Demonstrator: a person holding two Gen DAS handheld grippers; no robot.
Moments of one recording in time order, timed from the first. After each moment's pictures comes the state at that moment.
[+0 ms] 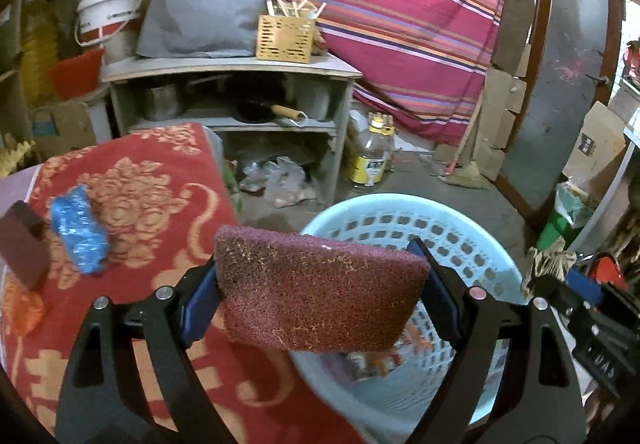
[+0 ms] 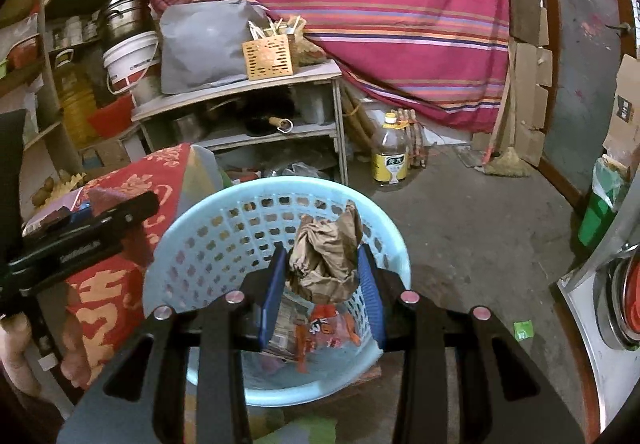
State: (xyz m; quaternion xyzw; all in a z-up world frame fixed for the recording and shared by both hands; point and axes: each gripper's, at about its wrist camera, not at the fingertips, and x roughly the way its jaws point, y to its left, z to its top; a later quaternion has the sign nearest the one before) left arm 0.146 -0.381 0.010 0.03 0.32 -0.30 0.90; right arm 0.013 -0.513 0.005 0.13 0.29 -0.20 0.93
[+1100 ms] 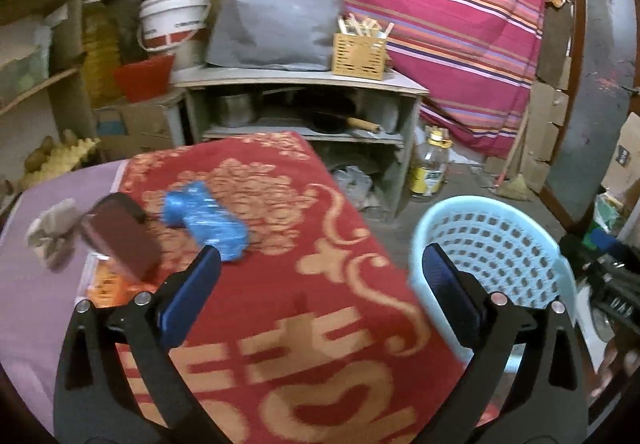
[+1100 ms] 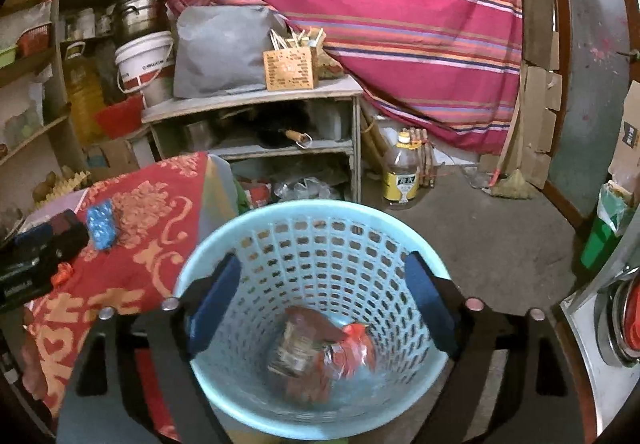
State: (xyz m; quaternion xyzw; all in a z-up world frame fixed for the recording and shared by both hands) left arm 0.144 -0.266 0.033 0.04 0.30 -0.20 0.93; right arm 0.044 -0.465 0.025 0.10 0.27 -0.19 0.94
